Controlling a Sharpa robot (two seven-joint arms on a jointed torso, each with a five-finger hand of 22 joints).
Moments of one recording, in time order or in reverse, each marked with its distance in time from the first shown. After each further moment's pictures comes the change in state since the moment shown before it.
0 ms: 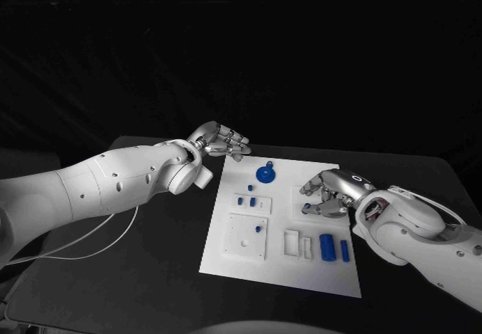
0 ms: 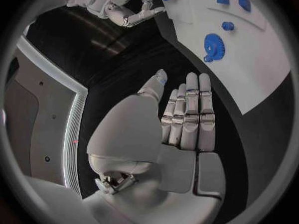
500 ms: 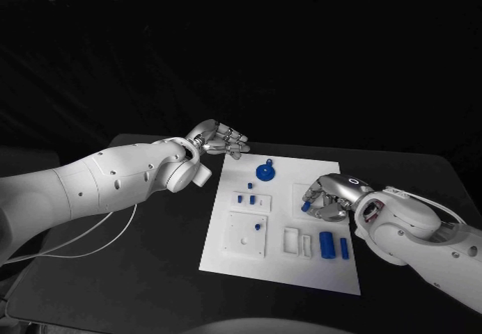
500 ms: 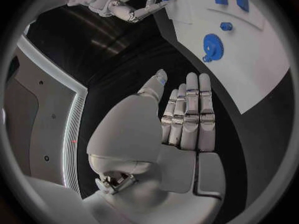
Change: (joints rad) left arm -0.001 -0.003 0.000 -0.005 0.003 0.011 0.002; left_hand 0.000 0.000 0.000 0.000 0.000 0.000 0.000 0.000 0.000 0.000 0.000 0.000 0.000 -0.004 0.004 0.000 0.000 0.000 0.000 0.000 0.000 -0.003; right arm -0.014 0.004 0.001 -0.011 -0.057 0.077 -0.029; right_hand -0.027 0.006 0.166 -0.005 -0.031 0.050 0.004 0.000 0.000 0.088 -0.029 0.000 -0.001 0.007 -0.015 -0.001 0.002 0.002 -0.001 -0.008 0.007 0.001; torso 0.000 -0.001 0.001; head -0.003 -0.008
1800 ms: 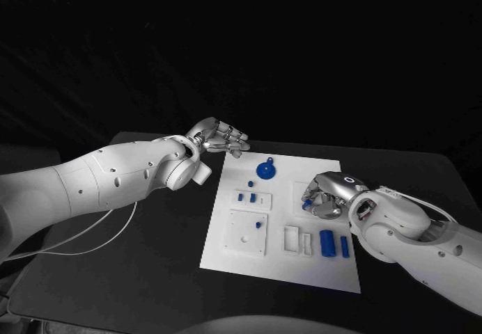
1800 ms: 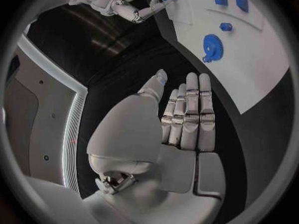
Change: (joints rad) left arm 0.000 -0.004 0.000 0.000 0.002 0.008 0.002; left_hand 0.000 0.000 0.000 0.000 0.000 0.000 0.000 0.000 0.001 0.000 0.000 0.000 0.000 0.000 0.000 0.000 0.000 0.000 0.000 0.000 0.000 -0.005; right arm -0.006 0.043 -0.005 -0.036 -0.056 -0.025 -0.034; right_hand 0.005 0.046 0.116 -0.029 -0.037 0.153 -0.018 -0.005 0.013 0.149 -0.032 0.000 0.001 0.031 -0.038 -0.003 0.010 -0.056 0.001 -0.042 0.125 0.025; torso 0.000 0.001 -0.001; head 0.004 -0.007
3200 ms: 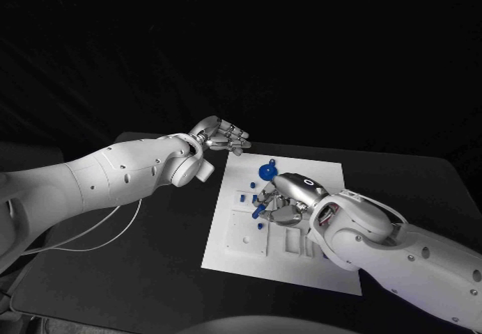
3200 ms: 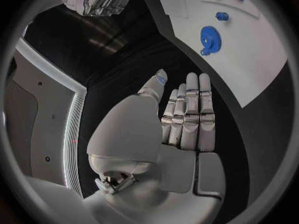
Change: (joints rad) left arm 0.000 0.045 0.000 -0.078 0.002 0.003 0.003; left_hand 0.000 0.000 0.000 0.000 0.000 0.000 0.000 0.000 0.000 0.000 0.000 0.000 0.000 0.000 0.000 0.000 0.000 0.000 0.000 0.000 0.000 -0.006; right arm 0.021 0.146 -0.054 0.098 0.113 -0.056 0.066; right_hand -0.025 0.028 0.005 -0.035 0.003 0.010 -0.007 -0.001 0.021 0.020 0.003 0.000 0.000 0.010 -0.007 -0.014 0.016 -0.013 0.002 -0.005 0.037 0.023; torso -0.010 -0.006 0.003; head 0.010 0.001
